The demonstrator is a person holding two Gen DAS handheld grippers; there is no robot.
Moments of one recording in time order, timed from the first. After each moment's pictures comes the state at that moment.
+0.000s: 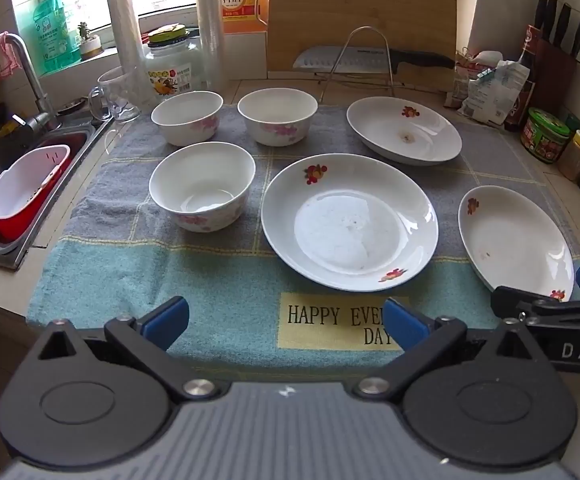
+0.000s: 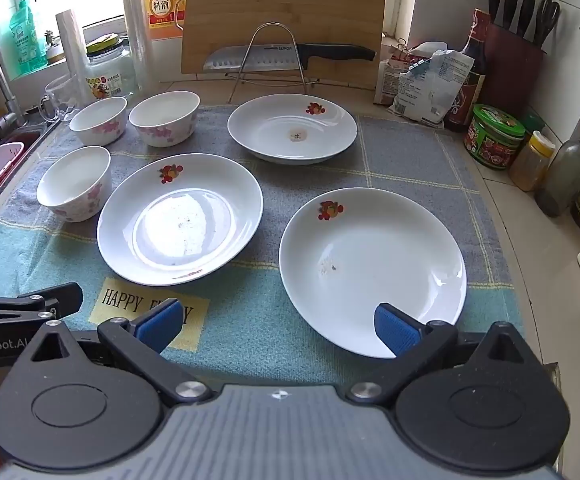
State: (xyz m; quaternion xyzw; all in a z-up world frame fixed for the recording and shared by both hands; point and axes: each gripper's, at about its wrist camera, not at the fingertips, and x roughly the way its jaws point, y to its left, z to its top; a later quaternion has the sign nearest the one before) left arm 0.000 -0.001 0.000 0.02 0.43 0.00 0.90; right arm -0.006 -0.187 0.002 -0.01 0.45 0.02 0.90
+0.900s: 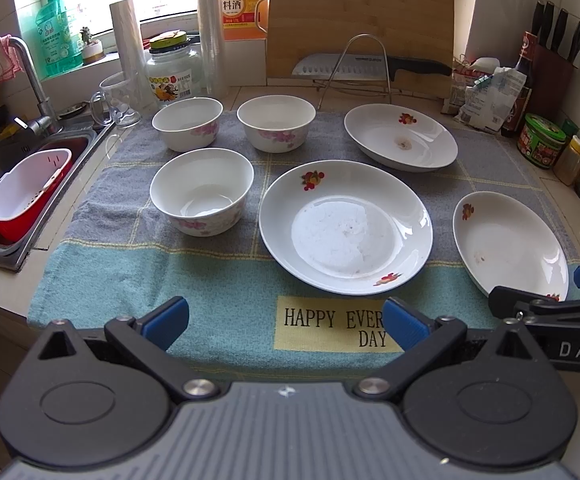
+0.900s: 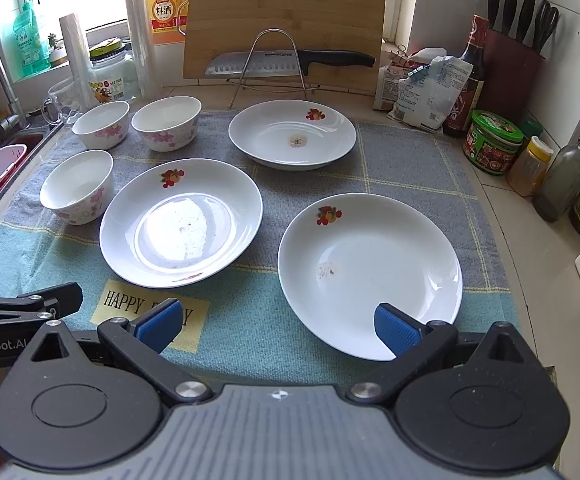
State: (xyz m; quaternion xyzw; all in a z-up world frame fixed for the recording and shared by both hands) left arm -0.004 -0.002 0.007 0.01 0.43 -0.01 0.90; right arm -0.010 -0.189 0.007 -0.01 0.44 0.02 0.90
